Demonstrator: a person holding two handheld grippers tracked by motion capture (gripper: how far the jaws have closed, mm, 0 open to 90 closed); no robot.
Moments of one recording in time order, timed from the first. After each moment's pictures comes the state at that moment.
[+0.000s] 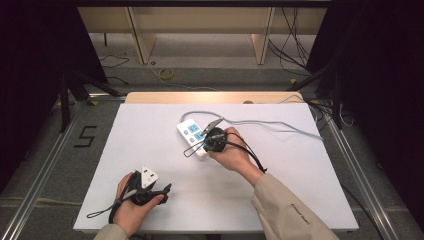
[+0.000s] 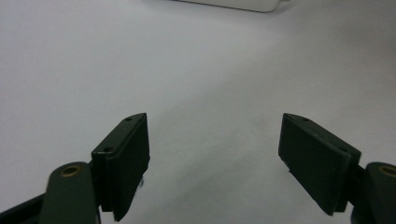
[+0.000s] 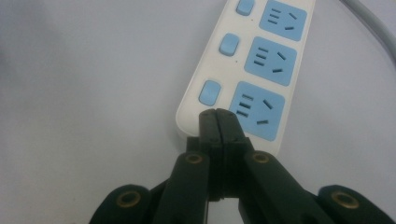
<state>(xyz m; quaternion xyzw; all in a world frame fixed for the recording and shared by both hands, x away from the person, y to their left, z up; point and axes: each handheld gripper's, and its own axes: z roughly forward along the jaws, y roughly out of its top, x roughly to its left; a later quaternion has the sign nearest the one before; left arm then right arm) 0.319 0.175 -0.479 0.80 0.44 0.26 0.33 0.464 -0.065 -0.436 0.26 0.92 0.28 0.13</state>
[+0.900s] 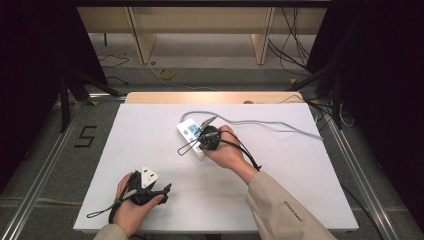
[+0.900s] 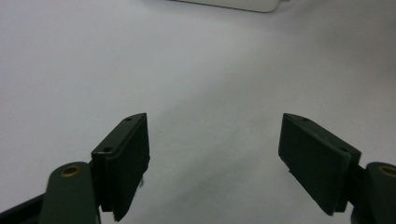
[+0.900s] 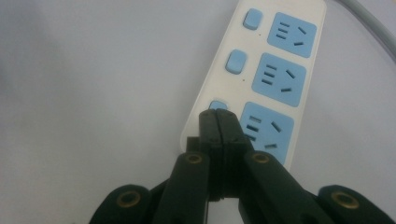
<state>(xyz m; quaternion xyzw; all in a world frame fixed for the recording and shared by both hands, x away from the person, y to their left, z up) 0.319 0.175 -0.479 0.80 0.44 0.26 0.33 0.471 -0.049 -0.436 0.26 0.92 0.27 0.13</state>
